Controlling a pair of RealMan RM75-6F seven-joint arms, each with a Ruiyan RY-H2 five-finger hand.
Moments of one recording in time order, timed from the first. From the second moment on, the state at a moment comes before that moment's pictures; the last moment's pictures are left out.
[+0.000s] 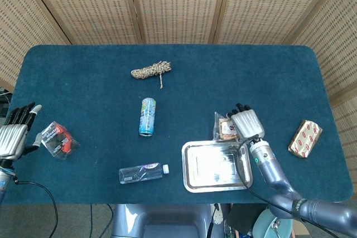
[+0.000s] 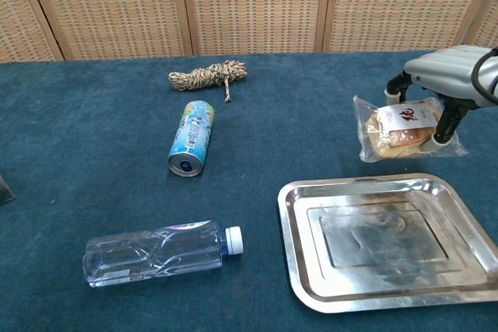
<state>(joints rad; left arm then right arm) -0.28 -1.16 -0.11 -1.45 1.35 1.22 -0.01 0.70 -1.41 0.15 -1.59 -0.98 1.07 -0.71</state>
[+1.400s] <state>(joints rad) -0.32 -1.17 -0.07 -1.42 1.48 1.26 -0.07 0.45 -1.53 -0.05 -1.89 -1.16 1.52 -1.00</state>
